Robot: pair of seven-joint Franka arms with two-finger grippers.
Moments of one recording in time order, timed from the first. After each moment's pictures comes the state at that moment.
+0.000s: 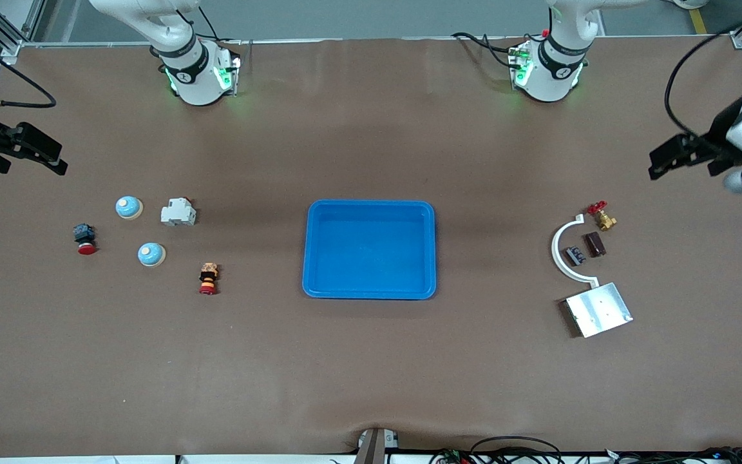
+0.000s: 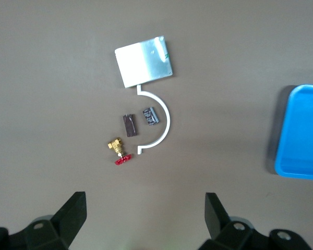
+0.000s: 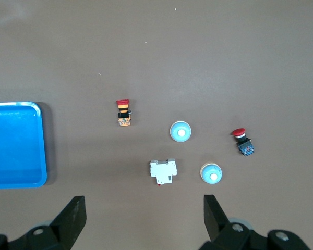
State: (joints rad) left arm 0.04 0.08 -0.11 -1.53 0.02 1.53 -0.14; right arm 0.04 -0.05 -0.04 -1.59 0.02 1.58 0.06
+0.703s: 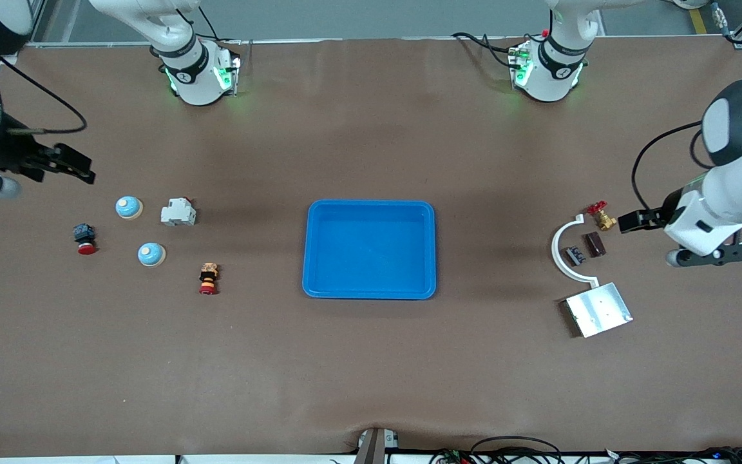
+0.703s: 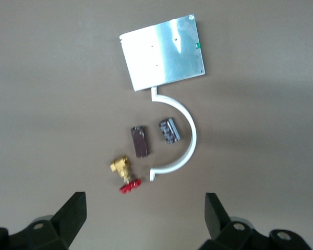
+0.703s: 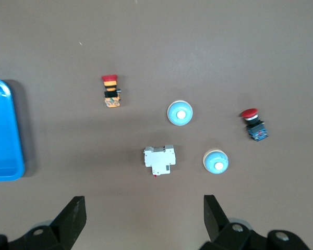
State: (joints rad) left arm 0.07 0.19 -0.11 -1.80 0.09 1.88 -0.14; right arm 0.04 -0.08 -0.05 -1.89 0.01 1.75 0.05
